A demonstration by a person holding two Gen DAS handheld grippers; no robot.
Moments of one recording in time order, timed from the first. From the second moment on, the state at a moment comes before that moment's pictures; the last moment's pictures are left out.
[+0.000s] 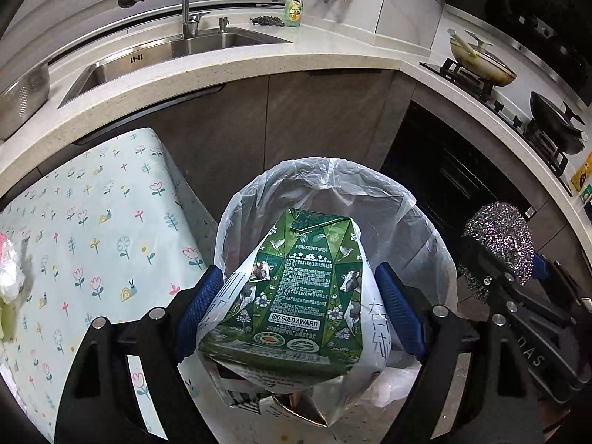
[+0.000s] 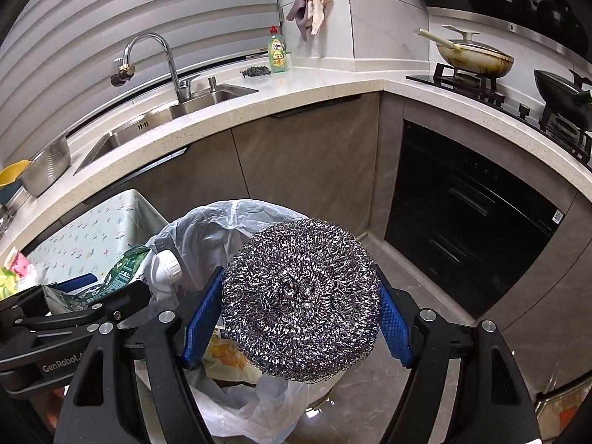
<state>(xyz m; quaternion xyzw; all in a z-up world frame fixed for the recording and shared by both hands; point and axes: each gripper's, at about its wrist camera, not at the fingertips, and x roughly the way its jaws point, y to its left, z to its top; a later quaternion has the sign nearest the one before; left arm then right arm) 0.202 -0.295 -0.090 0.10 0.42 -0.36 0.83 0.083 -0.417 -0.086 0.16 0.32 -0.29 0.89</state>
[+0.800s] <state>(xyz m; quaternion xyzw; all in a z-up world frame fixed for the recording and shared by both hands) 0.216 -0.225 -0.040 0.05 0.39 -0.30 0.87 0.099 -0.377 -0.052 0.13 0.30 -0.26 0.91</state>
